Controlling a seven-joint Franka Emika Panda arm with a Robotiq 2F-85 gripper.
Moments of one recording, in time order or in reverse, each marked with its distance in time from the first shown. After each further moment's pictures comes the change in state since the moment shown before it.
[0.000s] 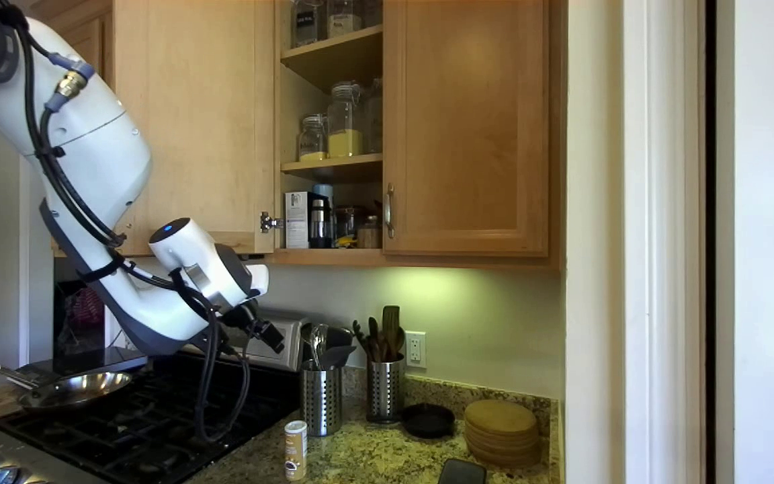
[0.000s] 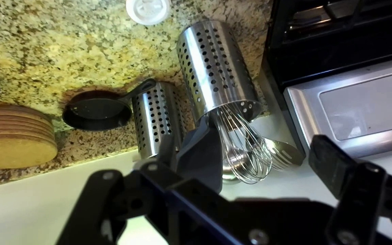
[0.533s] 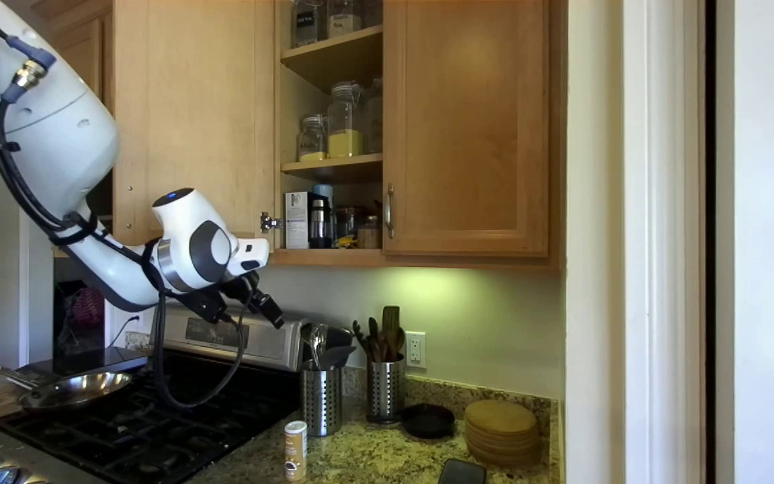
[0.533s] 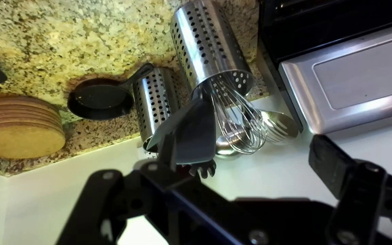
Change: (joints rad) arm 0.029 -0.082 0.074 0.018 0.590 -0.159 -0.446
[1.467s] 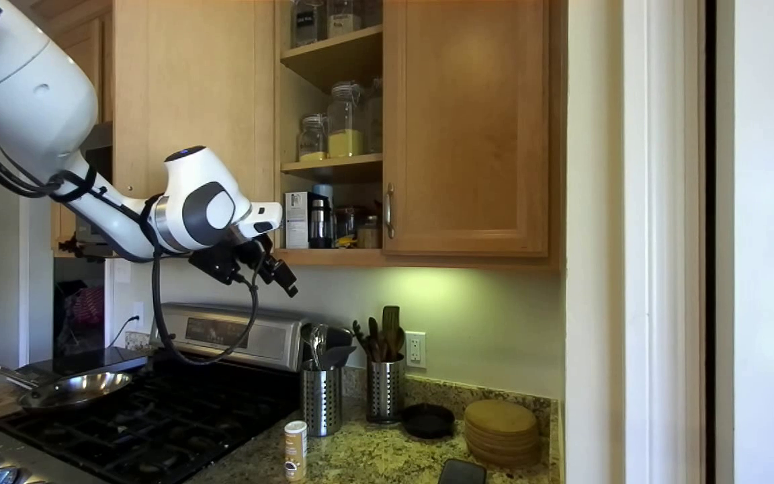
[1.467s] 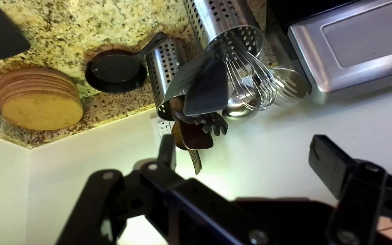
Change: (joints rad) arm 0.004 -0.093 -0.026 0.066 0.230 -0.150 -0.219
